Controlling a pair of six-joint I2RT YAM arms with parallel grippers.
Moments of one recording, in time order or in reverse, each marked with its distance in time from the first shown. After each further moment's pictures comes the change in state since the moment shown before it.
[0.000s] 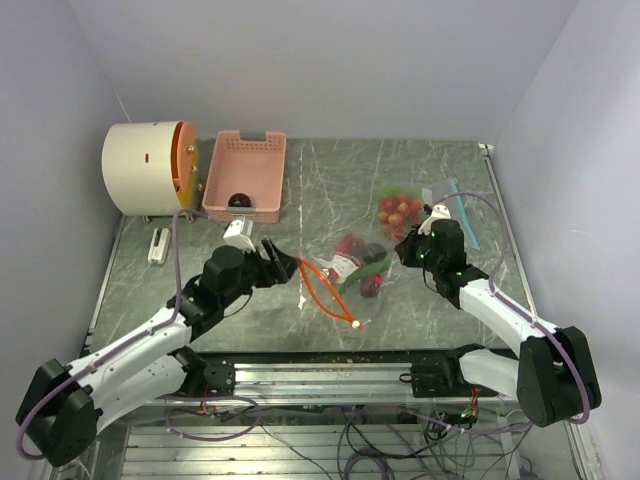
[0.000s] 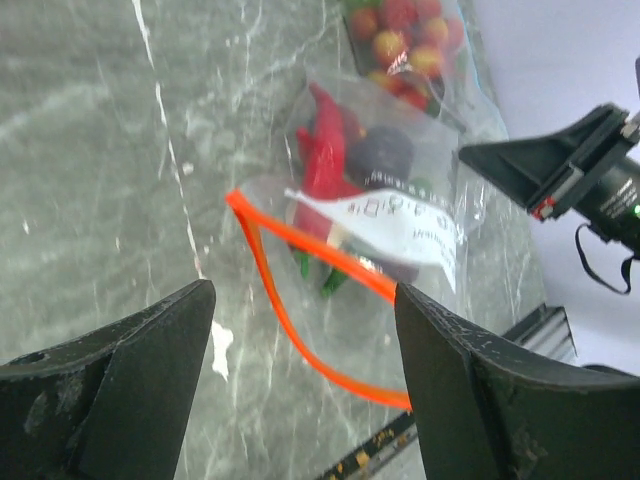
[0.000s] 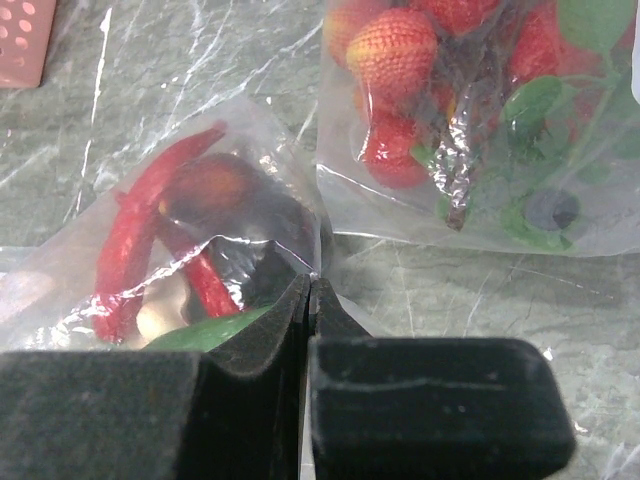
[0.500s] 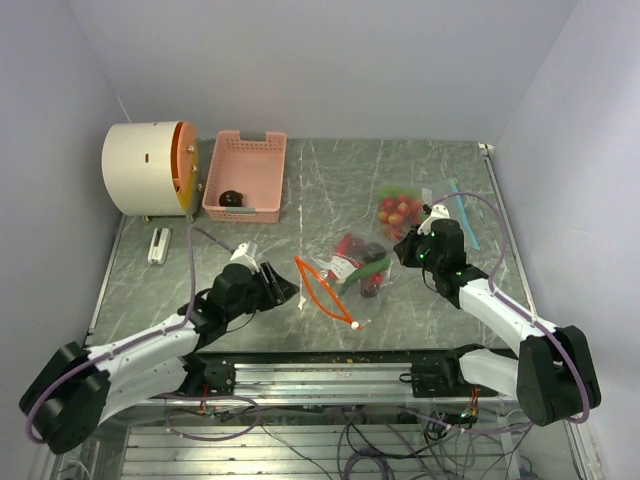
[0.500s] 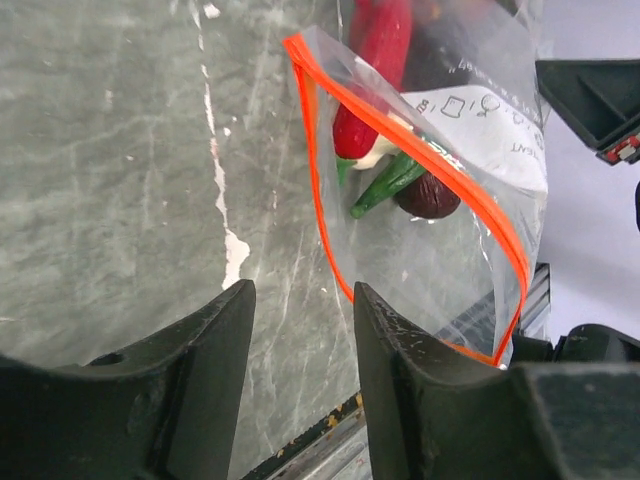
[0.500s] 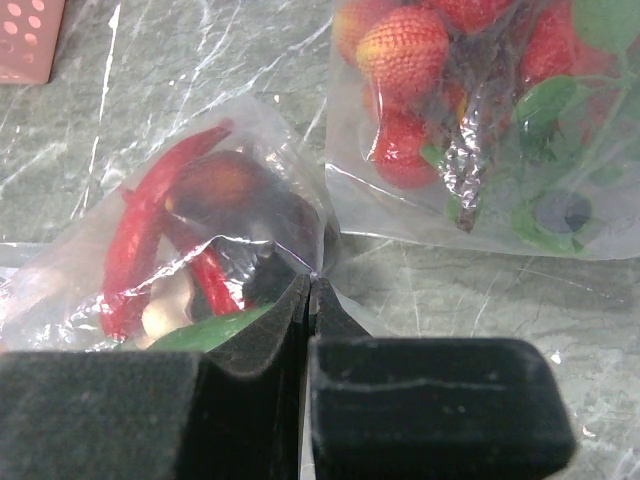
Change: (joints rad) left arm -0.047 0.005 -0.201 0.071 0.066 -0.190; right arm 0.000 0.004 0.000 0.007 -0.018 0.003
